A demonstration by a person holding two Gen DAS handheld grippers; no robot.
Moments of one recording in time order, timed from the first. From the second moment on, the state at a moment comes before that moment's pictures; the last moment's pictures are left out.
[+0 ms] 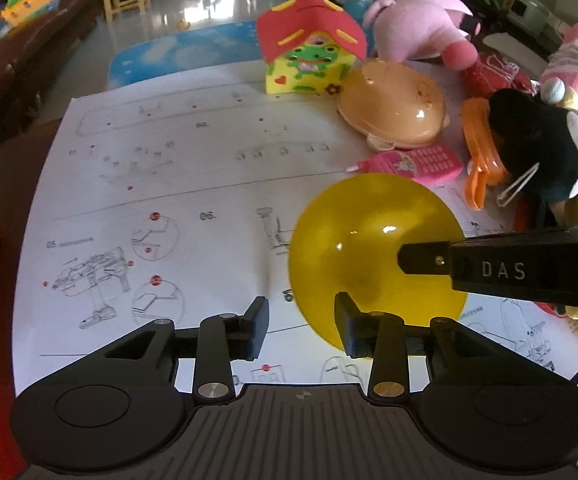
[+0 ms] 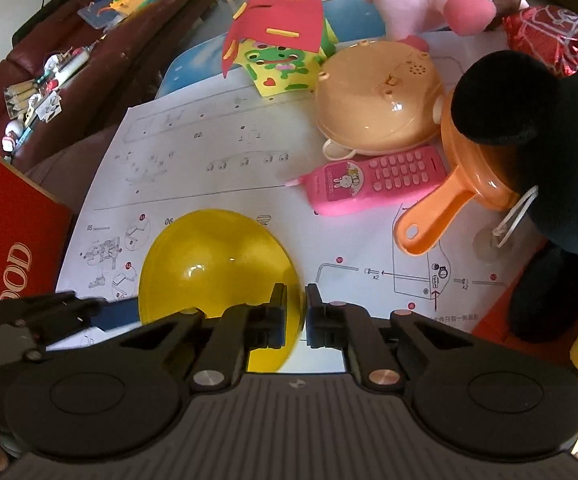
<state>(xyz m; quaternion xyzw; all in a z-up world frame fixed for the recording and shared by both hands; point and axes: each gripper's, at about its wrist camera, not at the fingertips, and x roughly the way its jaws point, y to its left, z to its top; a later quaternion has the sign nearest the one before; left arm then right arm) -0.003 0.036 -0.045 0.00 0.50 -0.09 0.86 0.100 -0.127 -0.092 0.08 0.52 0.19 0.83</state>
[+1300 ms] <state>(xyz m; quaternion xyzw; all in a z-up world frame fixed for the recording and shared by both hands) -0.064 0.031 0.019 0.01 0.47 -0.07 0.88 0.050 -0.130 -0.045 0.10 0.50 0.20 0.84</state>
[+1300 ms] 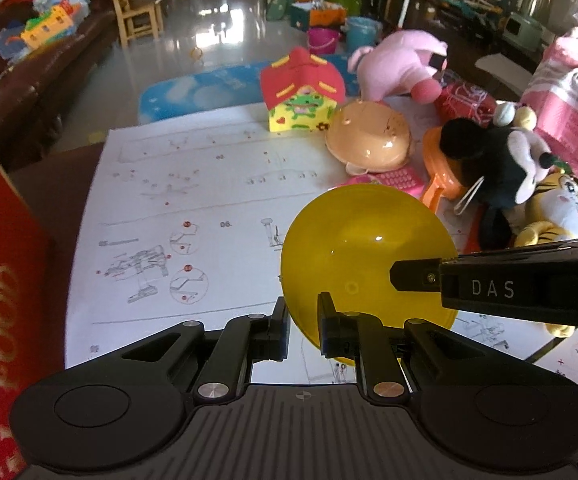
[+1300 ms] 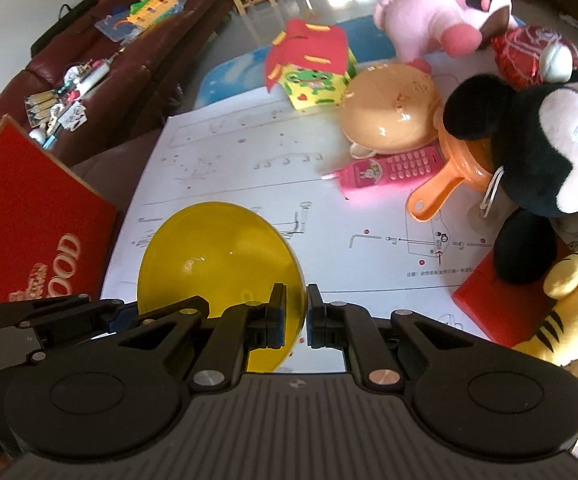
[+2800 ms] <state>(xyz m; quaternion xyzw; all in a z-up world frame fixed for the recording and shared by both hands) -0.260 0.332 0.180 -0.19 0.28 0.31 0.89 -0.055 0.197 0.136 -0.04 0.31 0.49 0.81</state>
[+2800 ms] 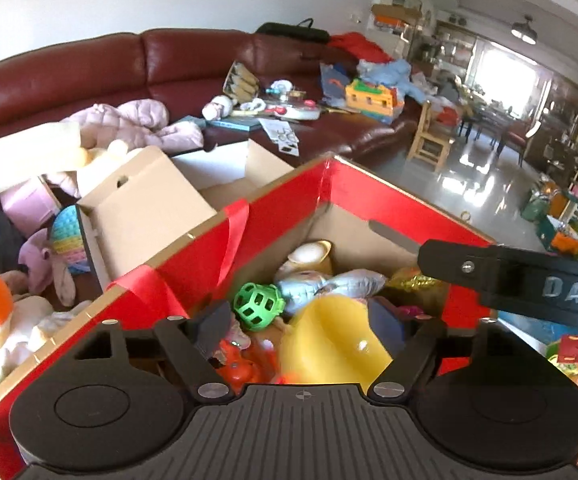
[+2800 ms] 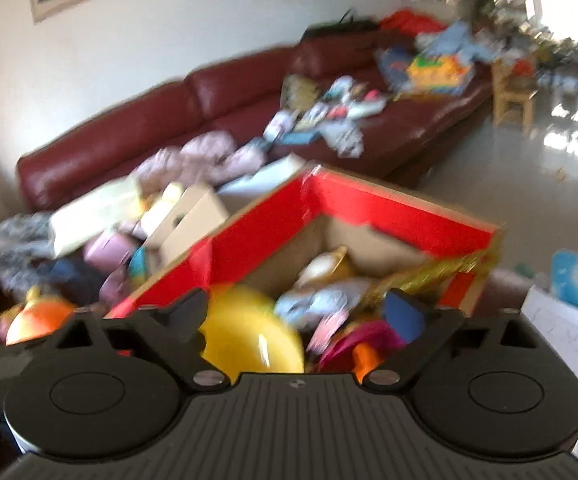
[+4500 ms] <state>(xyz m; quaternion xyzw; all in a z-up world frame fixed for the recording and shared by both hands) -0.106 0.072 0.089 -0.02 0.41 0.07 0.91 0.050 -0.082 0.046 0.06 0.42 0.28 0.86</state>
